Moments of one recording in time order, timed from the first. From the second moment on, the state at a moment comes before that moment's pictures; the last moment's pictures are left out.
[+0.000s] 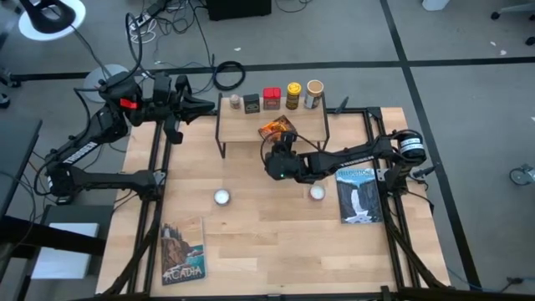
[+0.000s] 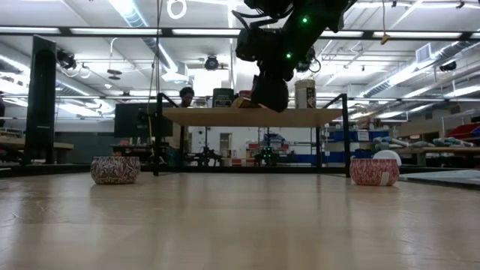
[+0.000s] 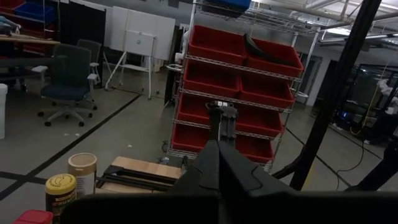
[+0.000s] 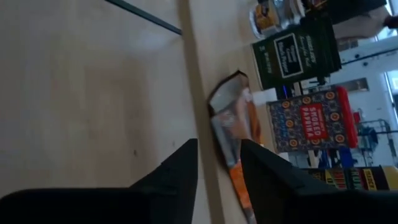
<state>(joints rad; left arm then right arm) 0.48 0.94 1.31 -0.26 0.44 -0.24 0.04 1.80 1.26 -0.24 0.93 -0.42</state>
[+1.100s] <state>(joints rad) 0.48 0.94 1.31 -0.26 0.44 -0.24 -0.06 1.80 1.26 -0.25 0.88 -0.42</state>
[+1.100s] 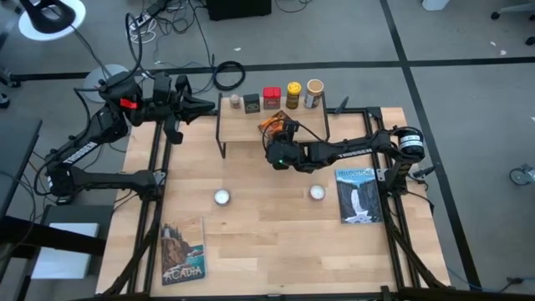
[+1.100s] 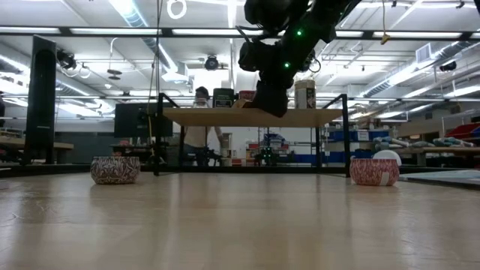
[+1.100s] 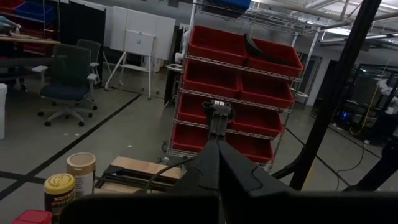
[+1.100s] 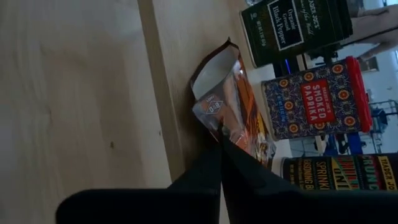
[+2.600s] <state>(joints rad) 0.48 0.94 1.31 -0.24 0.40 -0.26 0.10 1.62 1.26 0.12 1.22 -0.93</state>
